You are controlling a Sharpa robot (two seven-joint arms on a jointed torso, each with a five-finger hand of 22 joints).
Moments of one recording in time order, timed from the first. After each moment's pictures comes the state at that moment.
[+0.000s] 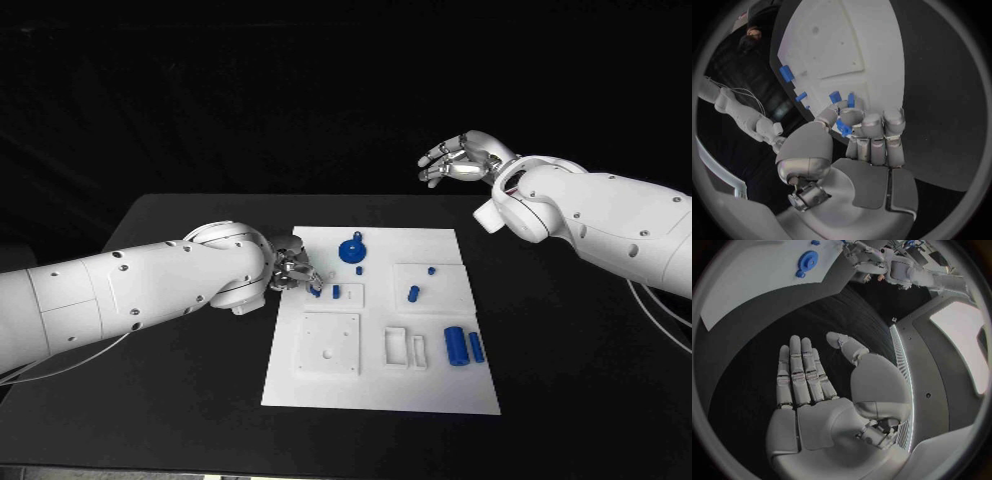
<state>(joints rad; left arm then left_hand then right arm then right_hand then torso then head) 1.38 -0.67 -0.23 1.38 -1.03 -0.02 -0.44 0.89 0.05 0.44 -0.29 0.63 1.10 0.06 0.34 0.69 1.43 -0.10 0.91 0.82 1.28 -0.18 1.32 0.73 0.04 1.14 -0.22 1.15 1.31 1.37 -0.63 -0.02 1.05 -0.75 -0.22 0.15 1.05 -0.13 0.53 -0.28 0.57 0.79 0.21 0.27 0.43 1.16 0.12 0.08 0.28 1.05 0.11 0.21 0.76 0.26 0.71 0.24 0.11 1.21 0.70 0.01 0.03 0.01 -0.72</state>
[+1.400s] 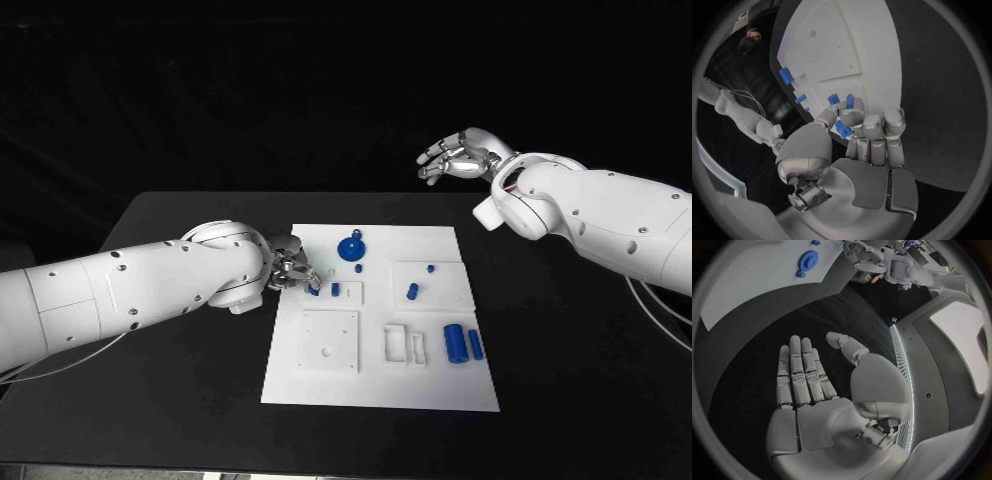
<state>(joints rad) 1.37 -0.67 -0.23 1.38 -1.04 -0.01 -0.44 0.86 0.07 0.45 -0.28 0.66 1.10 0.06 0.38 0.72 1.43 -0.10 0.94 0.83 1.28 -0.18 1.34 0.74 0.04 1.14 -0.22 1.18 1.31 1.37 -0.63 -0.02 1.04 -0.75 -0.22 0.15 1.05 -0.13 0.53 -0.28 0.57 0.79 0.20 0.27 0.43 1.16 0.12 0.08 0.28 1.05 0.11 0.21 0.76 0.26 0.71 0.24 0.10 1.21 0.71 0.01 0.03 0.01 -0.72</state>
